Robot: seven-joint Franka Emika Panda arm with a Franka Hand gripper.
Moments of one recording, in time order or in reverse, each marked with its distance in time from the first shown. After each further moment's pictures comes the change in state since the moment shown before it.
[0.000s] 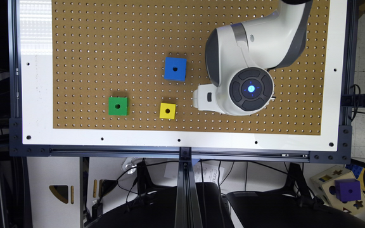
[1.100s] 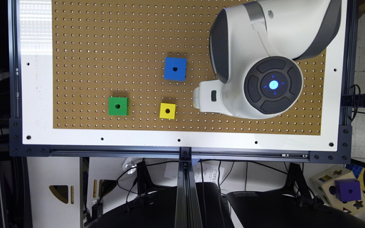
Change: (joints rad) arm -0.001 -0.165 -0.001 0.000 0.000 -0.168 0.005
